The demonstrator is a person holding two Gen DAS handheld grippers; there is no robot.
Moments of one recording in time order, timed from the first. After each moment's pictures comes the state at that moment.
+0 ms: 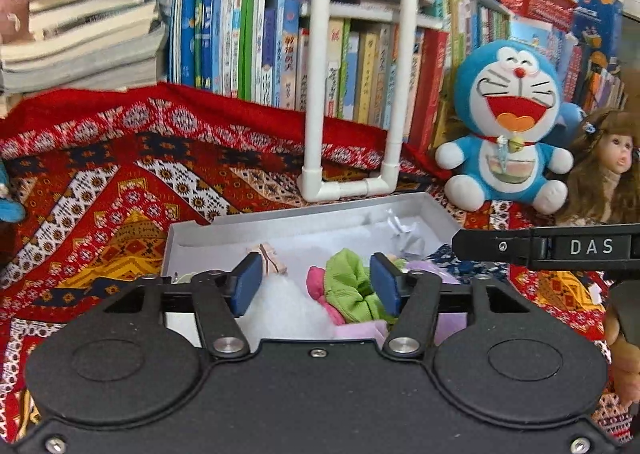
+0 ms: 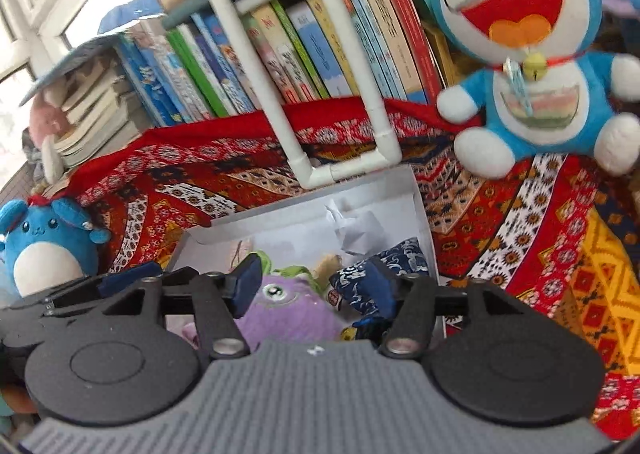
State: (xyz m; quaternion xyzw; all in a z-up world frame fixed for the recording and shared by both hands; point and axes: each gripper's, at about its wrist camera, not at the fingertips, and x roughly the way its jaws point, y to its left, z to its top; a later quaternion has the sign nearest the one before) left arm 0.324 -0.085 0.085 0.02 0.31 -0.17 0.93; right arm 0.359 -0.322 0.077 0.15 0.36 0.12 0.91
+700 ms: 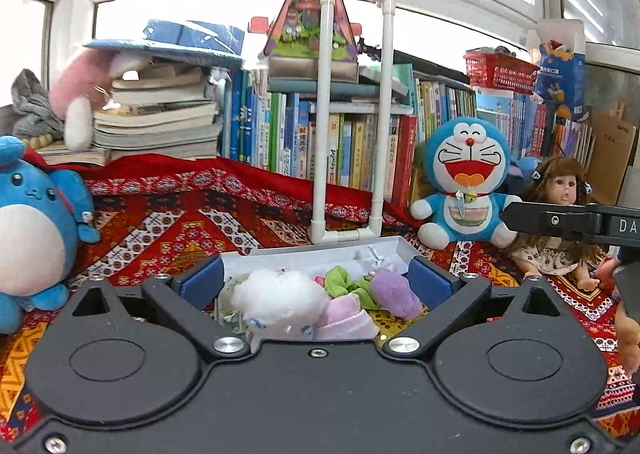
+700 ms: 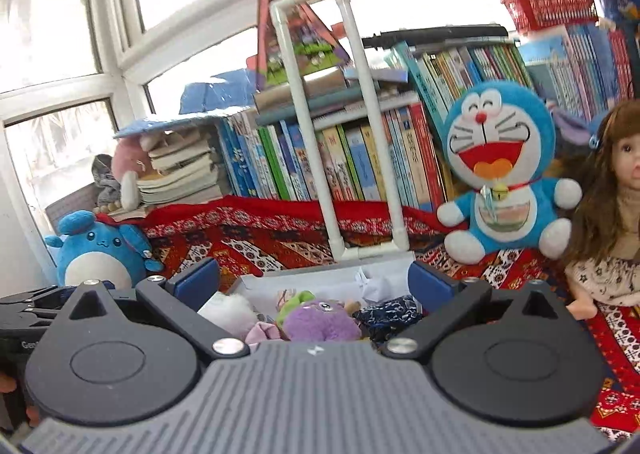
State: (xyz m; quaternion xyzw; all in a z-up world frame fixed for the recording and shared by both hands) left arm 0.181 -0.032 0.146 0.01 0.20 -0.16 0.97; right arm 0.236 -0.334 0.146 0.11 0.21 0.14 0.96
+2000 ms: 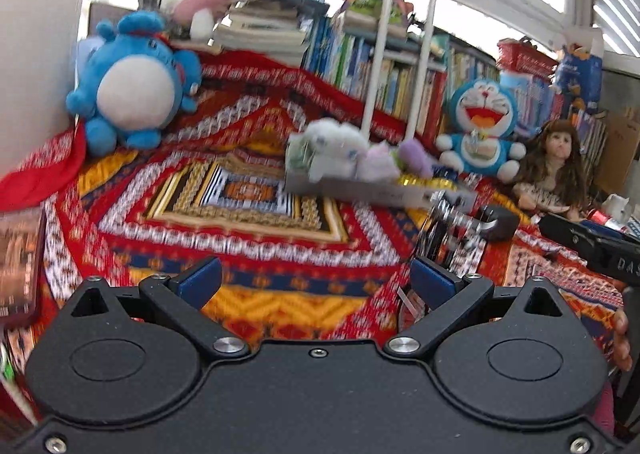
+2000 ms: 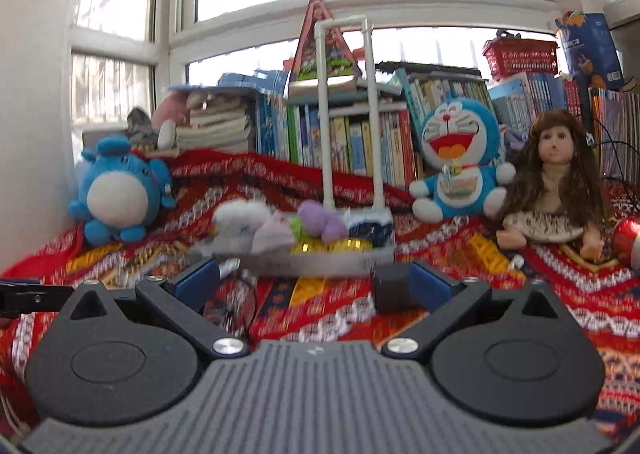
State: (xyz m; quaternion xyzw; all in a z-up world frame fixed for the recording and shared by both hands) left arm -0.033 0.040 0.040 -0.07 0.24 -0.08 0.96; right arm 0.045 -0.314 0.063 0.01 0.15 0.11 0.98
